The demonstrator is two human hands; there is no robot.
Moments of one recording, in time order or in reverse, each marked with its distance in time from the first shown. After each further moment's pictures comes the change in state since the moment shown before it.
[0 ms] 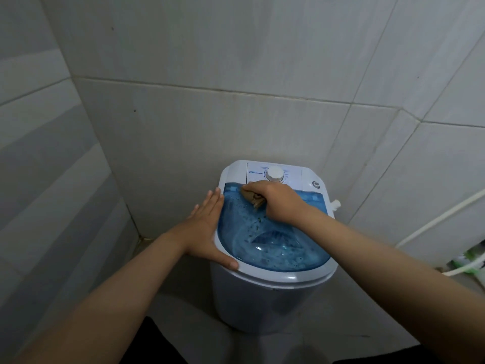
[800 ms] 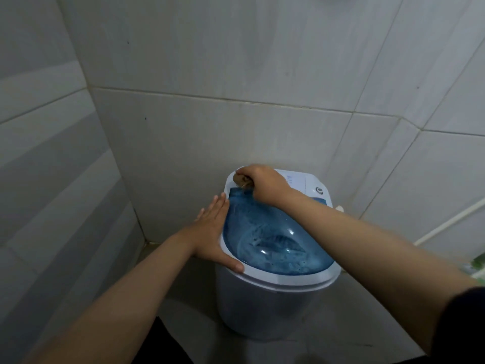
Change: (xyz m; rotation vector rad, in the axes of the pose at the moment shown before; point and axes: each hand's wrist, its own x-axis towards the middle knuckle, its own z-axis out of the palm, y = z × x) left_hand -0.002 0.006 -0.001 0.004 -0.001 -0.010; right_hand 0.041 -0.024 -0.019 0.031 0.016 -0.007
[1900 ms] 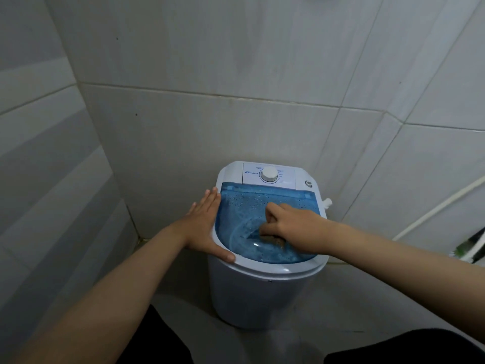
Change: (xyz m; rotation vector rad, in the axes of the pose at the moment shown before) left_hand 0.000 0.000 -0.002 0.042 -0.012 -0.020; right_hand -0.121 0.017 -0.006 -0.438 -0.319 -0.249
